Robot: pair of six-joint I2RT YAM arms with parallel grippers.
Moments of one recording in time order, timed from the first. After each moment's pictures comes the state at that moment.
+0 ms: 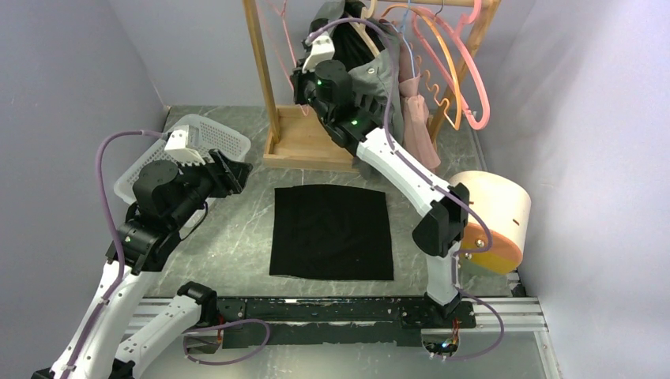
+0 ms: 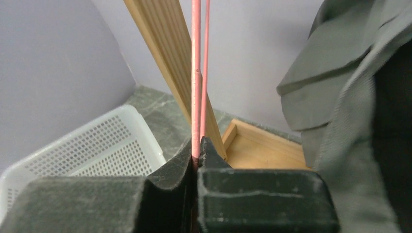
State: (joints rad) left arm -0.39 0.72 1.03 -0.49 -0.01 -0.47; right arm 0.74 1.98 2.06 -0.12 0.25 0.14
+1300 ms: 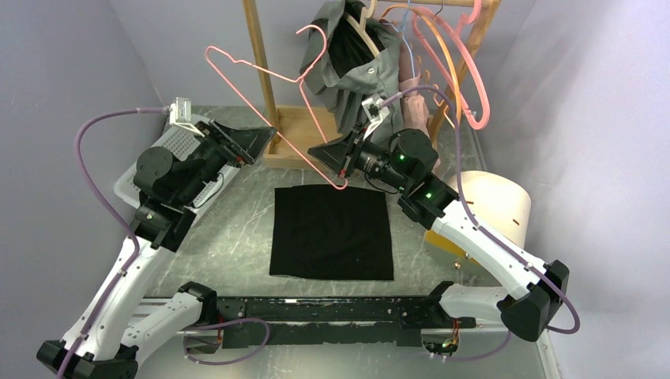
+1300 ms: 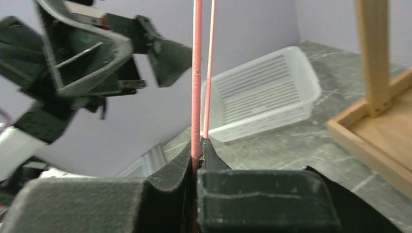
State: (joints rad) left arm -0.39 0.84 1.02 0.03 0.24 -0.78; right arm 0.74 1.18 1.15 0.14 -0.31 0.48
